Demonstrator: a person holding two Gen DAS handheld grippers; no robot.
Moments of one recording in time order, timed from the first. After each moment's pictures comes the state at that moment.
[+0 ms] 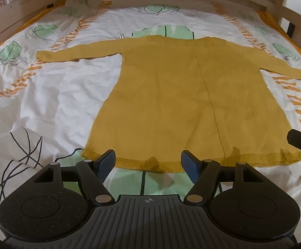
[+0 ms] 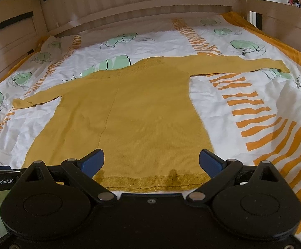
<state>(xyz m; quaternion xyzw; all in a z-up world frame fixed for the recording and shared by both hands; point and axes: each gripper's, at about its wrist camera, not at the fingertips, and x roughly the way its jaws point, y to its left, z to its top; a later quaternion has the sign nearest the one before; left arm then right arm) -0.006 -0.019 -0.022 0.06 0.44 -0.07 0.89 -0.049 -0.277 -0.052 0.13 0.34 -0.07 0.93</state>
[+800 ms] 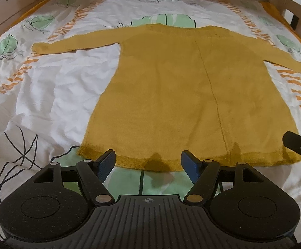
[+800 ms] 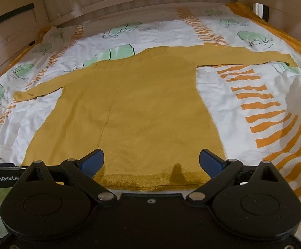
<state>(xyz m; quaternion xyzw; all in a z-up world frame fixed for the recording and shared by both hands) 0.010 -0.023 -0.027 0.06 0.48 -0.07 0.87 -0.033 -0.275 -0.057 0.13 0.38 -0.05 0.92</state>
